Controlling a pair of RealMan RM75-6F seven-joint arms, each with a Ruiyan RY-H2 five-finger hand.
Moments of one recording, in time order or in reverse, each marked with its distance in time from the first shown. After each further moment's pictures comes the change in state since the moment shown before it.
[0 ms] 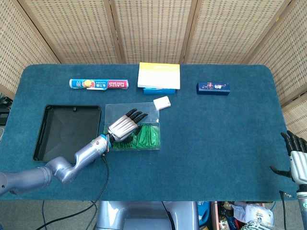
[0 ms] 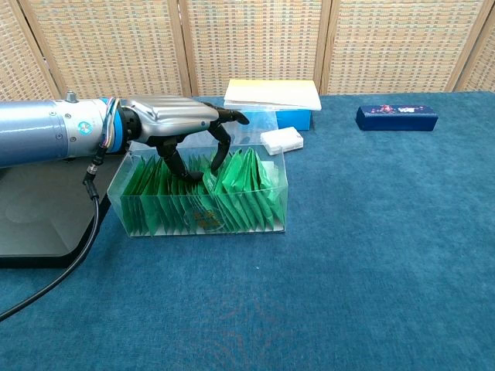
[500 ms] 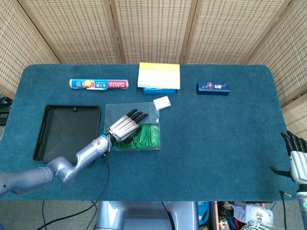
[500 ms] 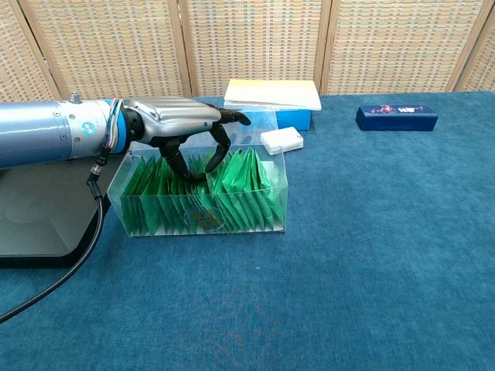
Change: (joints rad) left arm -0.004 -0.010 -0.003 0.010 0.000 -0.005 -0.002; right arm 0.002 0.001 -0.001 0.002 0.002 -0.007 0.005
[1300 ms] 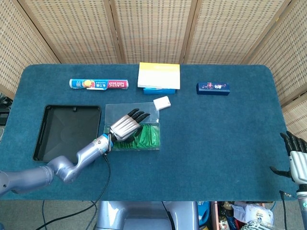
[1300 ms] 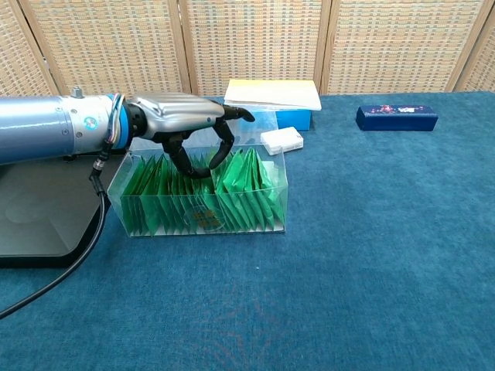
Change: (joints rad) left arm -0.007 0.013 -0.012 -0.016 0.004 -0.003 -0.019; right arm 0.003 0.002 -0.003 0.001 0.001 -0.010 0.000
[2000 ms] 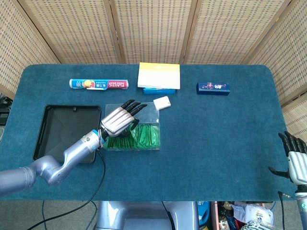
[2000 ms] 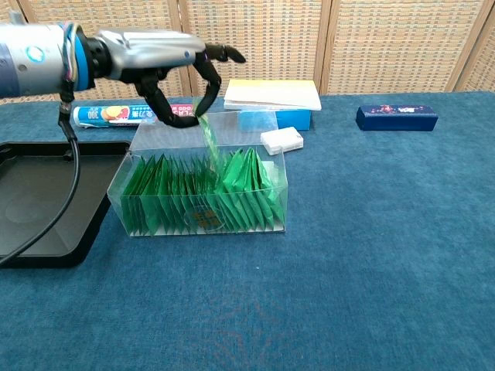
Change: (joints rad) left arm 0.030 0.214 -0.048 -0.243 -0.025 0.074 0.035; right arm -0.004 0.001 -0.005 -0.019 -0.017 0.020 -0.014
